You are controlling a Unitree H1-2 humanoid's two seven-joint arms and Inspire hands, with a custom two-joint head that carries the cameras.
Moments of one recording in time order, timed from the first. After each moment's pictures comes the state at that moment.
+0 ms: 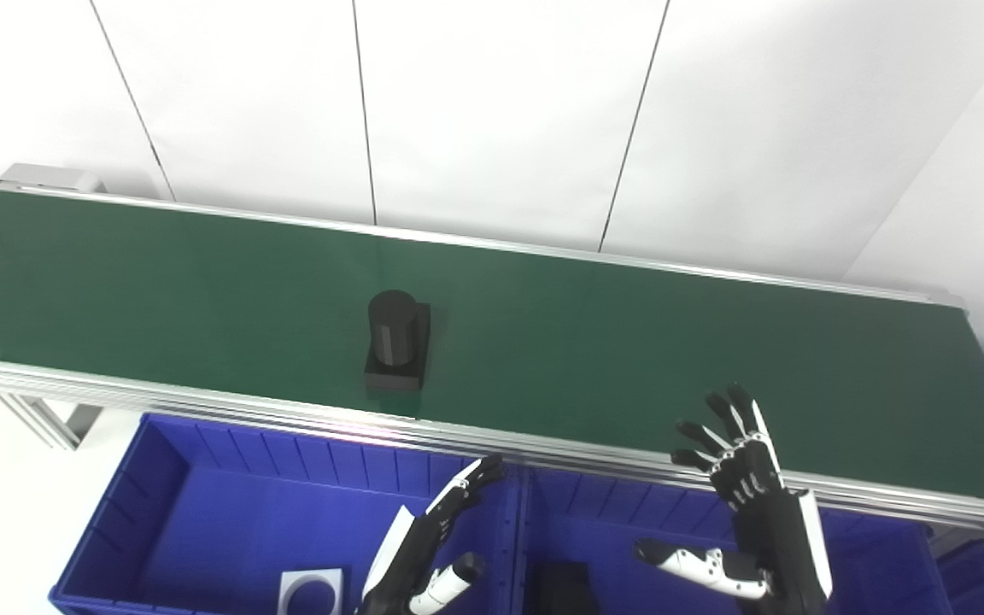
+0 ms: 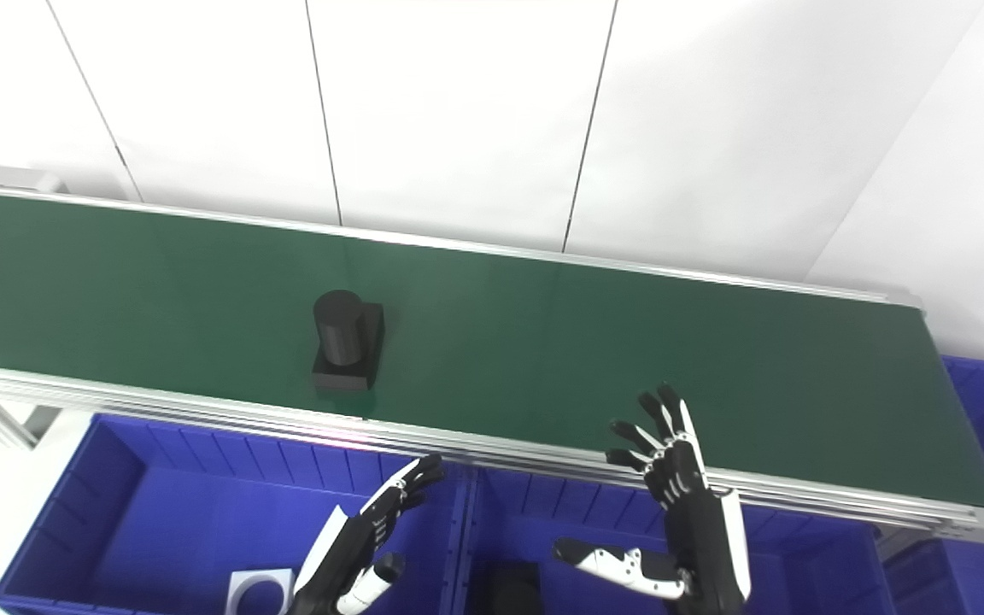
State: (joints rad) left arm 0.22 -0.02 -0.32 0.19 0.20 -0.43 0.03; right arm 0.19 -0.08 0.07 -0.11 0.00 -0.36 0.03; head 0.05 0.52
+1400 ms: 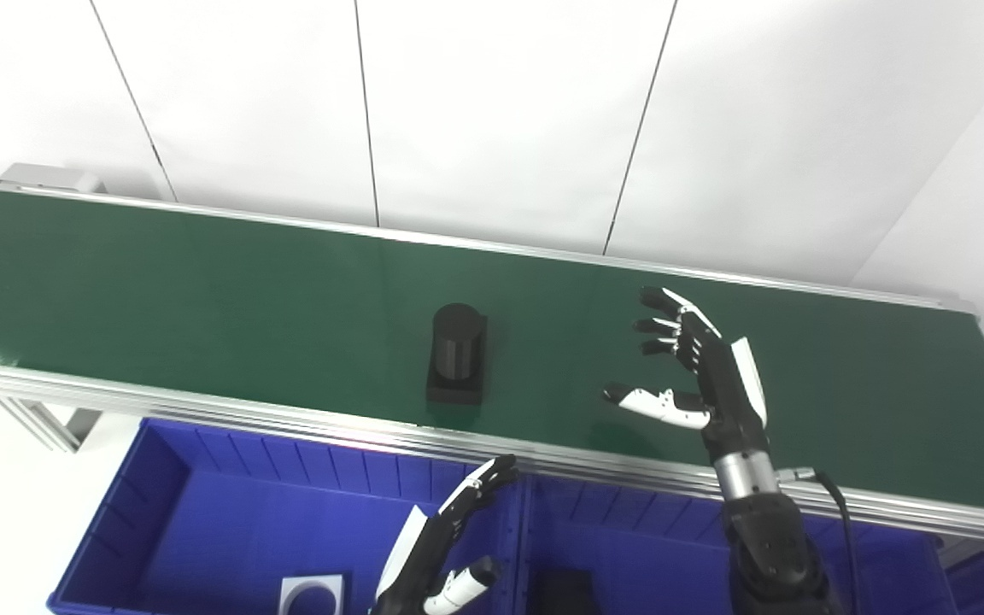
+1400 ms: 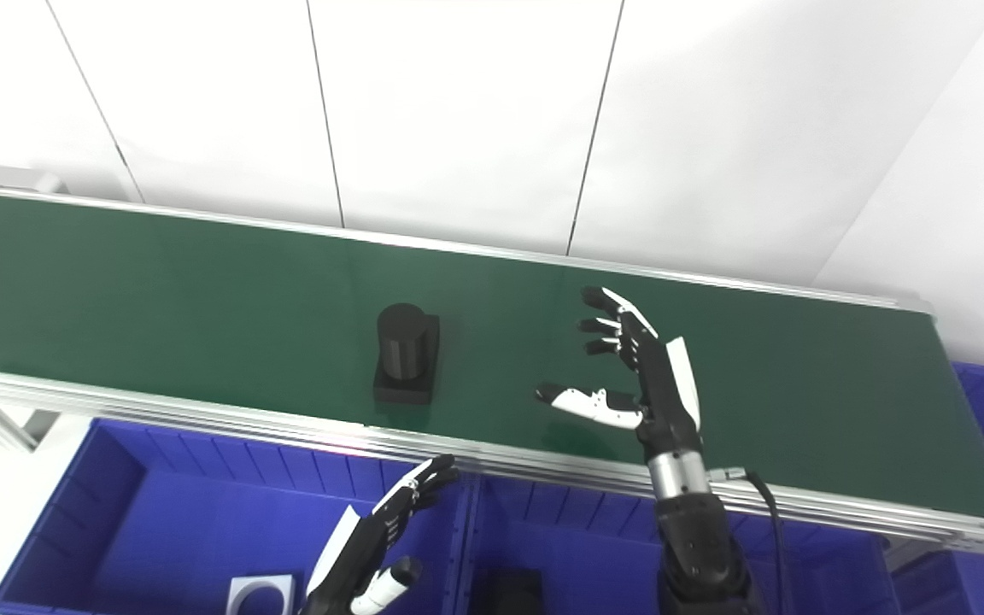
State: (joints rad) left arm 0.22 -0.02 -0.37 0.19 0.22 -0.43 0.09; right arm -0.28 -0.10 0.06 0.31 -0.18 -0.30 0.02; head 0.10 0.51
